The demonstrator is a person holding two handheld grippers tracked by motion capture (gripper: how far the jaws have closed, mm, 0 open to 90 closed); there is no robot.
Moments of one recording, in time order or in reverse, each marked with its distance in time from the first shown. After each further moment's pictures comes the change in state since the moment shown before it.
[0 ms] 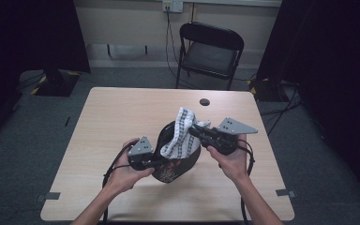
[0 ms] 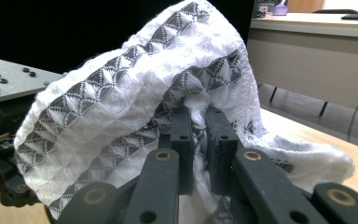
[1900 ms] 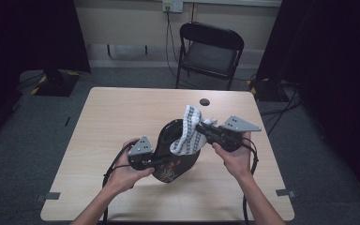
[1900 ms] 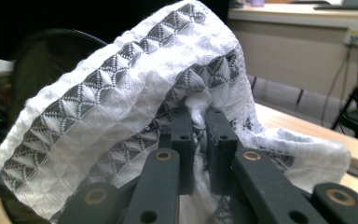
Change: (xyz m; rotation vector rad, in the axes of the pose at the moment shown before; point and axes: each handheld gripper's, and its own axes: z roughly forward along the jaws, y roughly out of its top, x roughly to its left) left arm 0.001 0.000 0.001 -0.004 0.000 -0.003; right arm -0.023 -0.010 -0.004 0.033 -0.084 0.029
